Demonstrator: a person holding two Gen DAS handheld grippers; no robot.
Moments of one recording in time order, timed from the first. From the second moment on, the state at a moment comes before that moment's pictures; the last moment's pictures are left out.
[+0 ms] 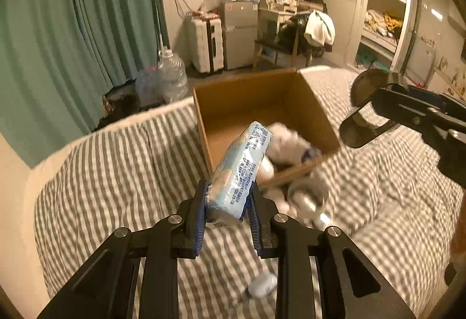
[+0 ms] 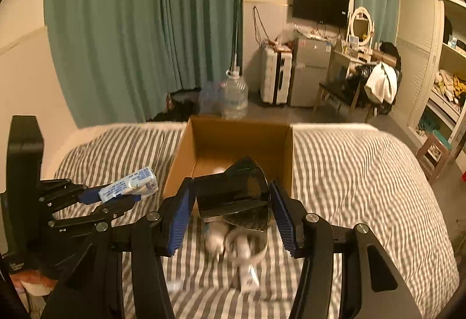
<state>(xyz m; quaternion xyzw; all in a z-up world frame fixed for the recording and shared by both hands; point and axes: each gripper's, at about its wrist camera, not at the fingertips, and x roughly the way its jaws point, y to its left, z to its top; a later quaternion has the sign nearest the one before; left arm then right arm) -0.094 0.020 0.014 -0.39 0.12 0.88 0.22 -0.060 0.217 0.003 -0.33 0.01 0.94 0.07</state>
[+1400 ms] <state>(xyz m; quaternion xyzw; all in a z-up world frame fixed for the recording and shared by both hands) -0.154 0.046 0.026 -0.36 0.10 0.90 0.23 -0.124 0.292 0.016 -0.29 0.06 0.95 0.08</state>
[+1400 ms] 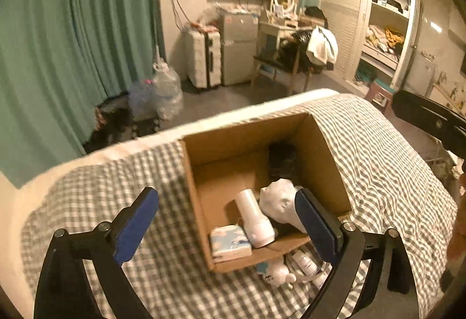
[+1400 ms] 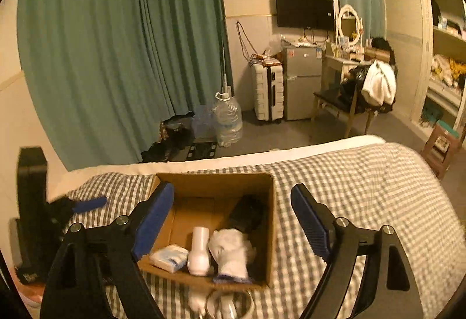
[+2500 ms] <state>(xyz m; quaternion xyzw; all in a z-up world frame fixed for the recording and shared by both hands) -0.118 0.018 -0.161 -0.48 0.11 0.86 0.09 -0.094 0.270 -0.207 -0.49 0.04 0.87 0.08</state>
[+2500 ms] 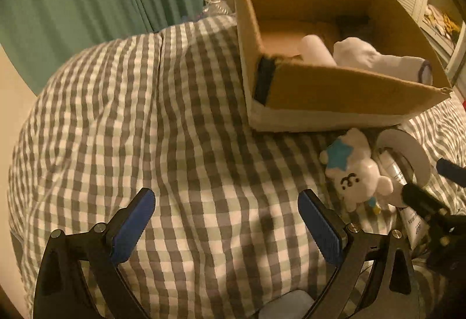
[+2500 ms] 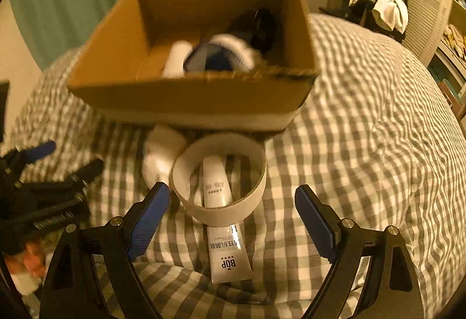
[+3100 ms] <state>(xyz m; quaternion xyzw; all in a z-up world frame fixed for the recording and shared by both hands) -0.109 0.044 -0.167 -0.48 0.13 0.85 0.14 -0.099 0.273 -0.221 -0.50 0.04 0.86 0.06</state>
